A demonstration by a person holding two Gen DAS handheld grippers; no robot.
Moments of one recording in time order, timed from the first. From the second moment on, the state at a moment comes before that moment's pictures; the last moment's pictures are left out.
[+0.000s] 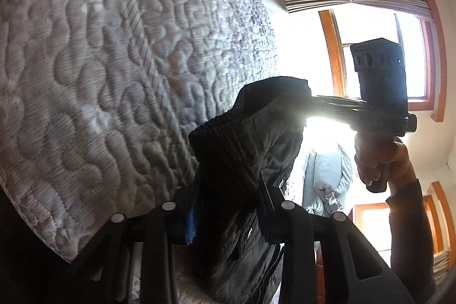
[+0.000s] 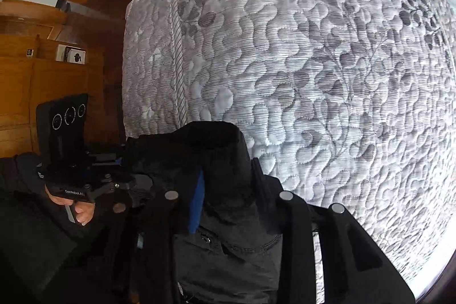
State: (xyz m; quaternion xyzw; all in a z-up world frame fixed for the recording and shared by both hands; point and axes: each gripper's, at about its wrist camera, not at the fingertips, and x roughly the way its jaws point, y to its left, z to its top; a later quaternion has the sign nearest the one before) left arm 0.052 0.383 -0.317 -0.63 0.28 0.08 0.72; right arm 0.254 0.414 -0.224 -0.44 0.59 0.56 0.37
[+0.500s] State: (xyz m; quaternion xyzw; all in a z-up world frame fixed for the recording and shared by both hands) left arm 0.070 0.322 -0.199 -0.52 0.27 0.01 0.81; right arm 0.253 0.312 -0.092 -0.45 0.53 0.54 0.47
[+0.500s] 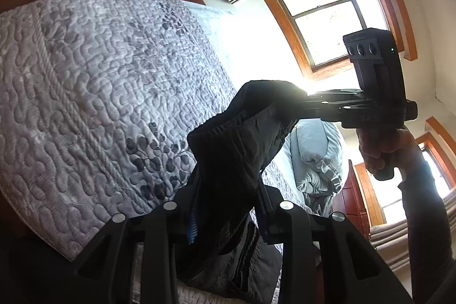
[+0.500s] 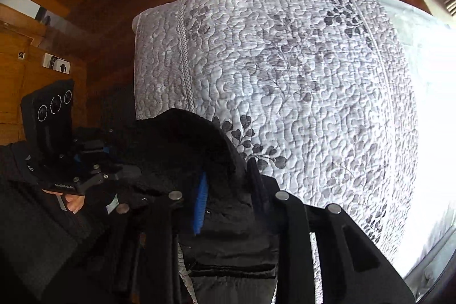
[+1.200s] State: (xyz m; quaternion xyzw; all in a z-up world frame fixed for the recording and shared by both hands) left arm 0.088 0.206 -0.104 -0.41 0.29 -0.07 0.86; right arm 0.248 0.166 -0.008 -0.43 0.49 0.51 0.56
